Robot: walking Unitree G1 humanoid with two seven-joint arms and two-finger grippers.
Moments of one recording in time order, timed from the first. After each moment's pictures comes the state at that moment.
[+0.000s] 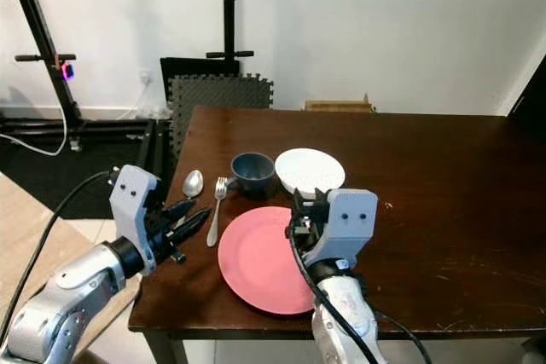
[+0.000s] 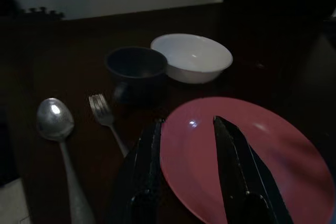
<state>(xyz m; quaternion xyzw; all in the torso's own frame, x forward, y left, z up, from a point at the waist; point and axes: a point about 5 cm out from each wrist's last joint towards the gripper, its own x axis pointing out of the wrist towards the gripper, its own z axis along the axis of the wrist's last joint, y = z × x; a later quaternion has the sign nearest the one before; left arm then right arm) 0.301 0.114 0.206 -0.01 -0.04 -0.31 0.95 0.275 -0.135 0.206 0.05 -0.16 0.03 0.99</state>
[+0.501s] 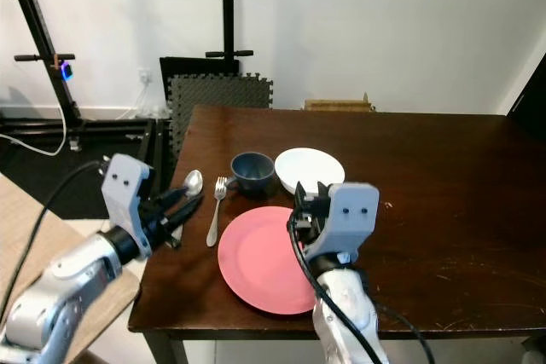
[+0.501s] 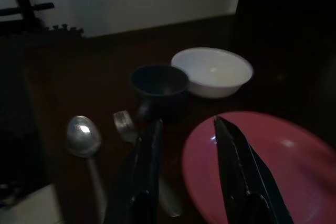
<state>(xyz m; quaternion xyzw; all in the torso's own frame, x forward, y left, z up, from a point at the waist) 0.317 0.130 0.225 0.02 -0.07 -0.28 0.96 0.278 -0.131 0.229 0.03 -0.20 0.04 0.98</state>
